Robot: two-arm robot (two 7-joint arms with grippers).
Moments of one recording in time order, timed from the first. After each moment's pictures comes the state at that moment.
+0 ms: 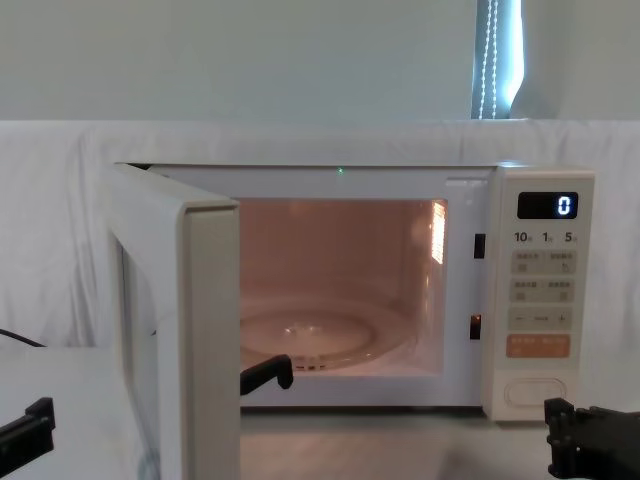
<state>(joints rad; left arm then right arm) 0.27 0.24 0.04 -1.85 -0.25 -0.02 -0.02 0.20 0.07 -0.16 -1.25 0.01 -0.15 0.13</state>
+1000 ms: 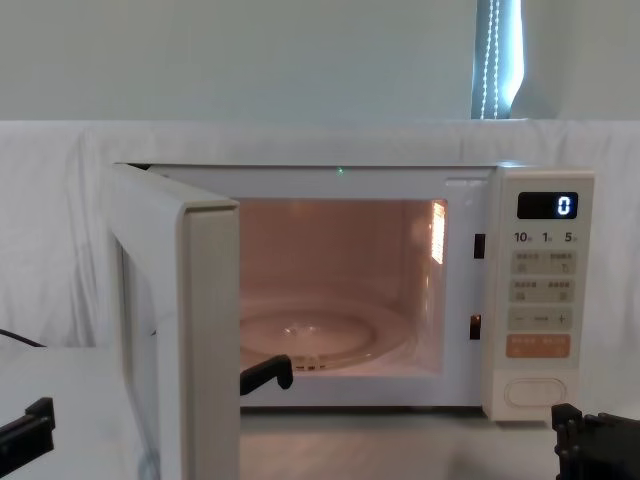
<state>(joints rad) 0.27 0.24 0.04 -1.85 -0.25 -0.02 -0.02 0.16 0.07 -0.16 -1.28 -0.01 -0.19 0.12</state>
